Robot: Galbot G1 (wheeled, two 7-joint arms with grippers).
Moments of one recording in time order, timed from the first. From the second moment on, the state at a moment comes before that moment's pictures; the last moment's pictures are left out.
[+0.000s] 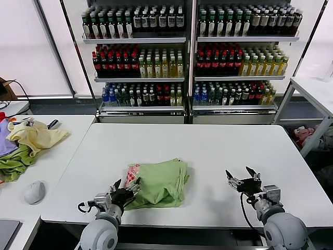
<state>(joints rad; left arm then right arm) 1.26 -1.18 -0.23 -1.95 -0.62 0.43 -0.43 -1.33 1.07 0.55 2.02 0.43 -0.49 0.03</state>
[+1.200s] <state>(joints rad) 1.28 -1.14 -0.38 -1.99 -0.81 0.42 -0.41 -1.33 1.07 0.56 2.04 0.43 -0.49 0.03</state>
